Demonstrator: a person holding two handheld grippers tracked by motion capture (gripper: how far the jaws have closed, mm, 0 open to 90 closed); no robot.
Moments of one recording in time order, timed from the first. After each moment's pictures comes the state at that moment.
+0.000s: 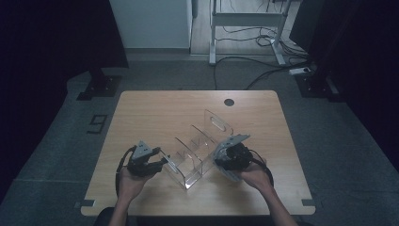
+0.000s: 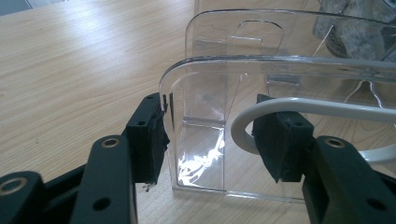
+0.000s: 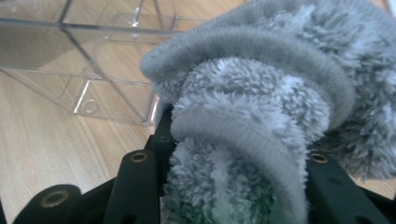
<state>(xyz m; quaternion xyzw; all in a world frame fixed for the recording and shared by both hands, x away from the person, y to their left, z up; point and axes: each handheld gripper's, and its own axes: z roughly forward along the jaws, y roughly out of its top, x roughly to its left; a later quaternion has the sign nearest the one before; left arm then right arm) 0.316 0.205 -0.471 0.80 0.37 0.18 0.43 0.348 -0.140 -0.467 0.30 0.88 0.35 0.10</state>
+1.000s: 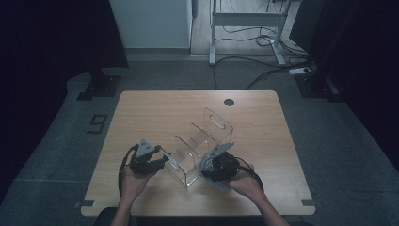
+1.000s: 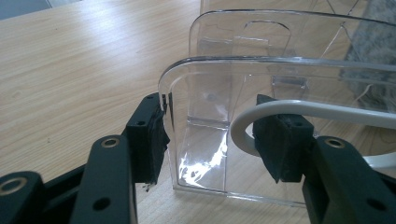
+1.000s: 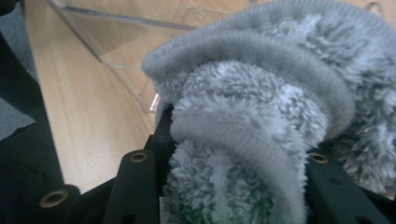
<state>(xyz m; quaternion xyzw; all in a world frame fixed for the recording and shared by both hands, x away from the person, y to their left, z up) 0.320 0.197 -0.470 0.79 0.39 0.20 0.42 0.321 -0.098 -0.467 0.24 0.90 0.35 0.06</state>
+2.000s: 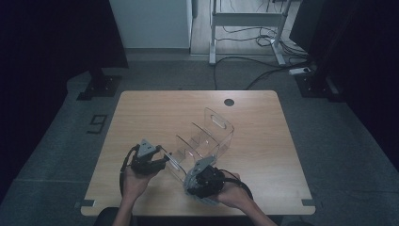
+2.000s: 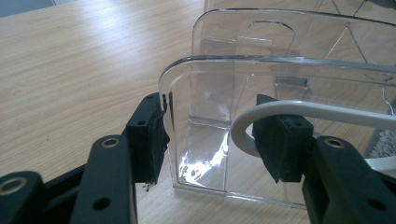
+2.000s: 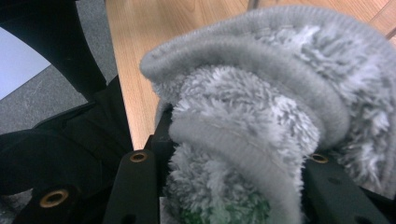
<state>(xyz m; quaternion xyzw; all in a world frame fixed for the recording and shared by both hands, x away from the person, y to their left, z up) 0.320 0.193 -0.470 0.79 0.40 0.21 0.42 0.286 -0.055 -0.469 0.17 0.93 0.34 0.01</state>
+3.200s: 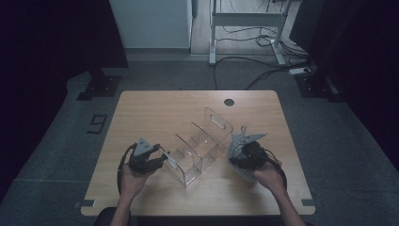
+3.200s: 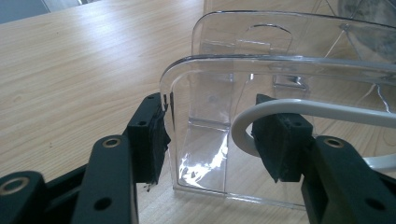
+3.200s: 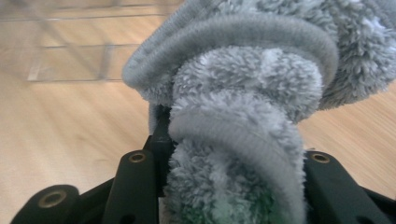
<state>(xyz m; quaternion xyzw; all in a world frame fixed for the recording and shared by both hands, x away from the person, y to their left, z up) 0.325 0.204 -0.472 0.79 0.39 0.20 0.43 0.354 -0.192 -0.474 0.39 0.86 0.32 0.11</state>
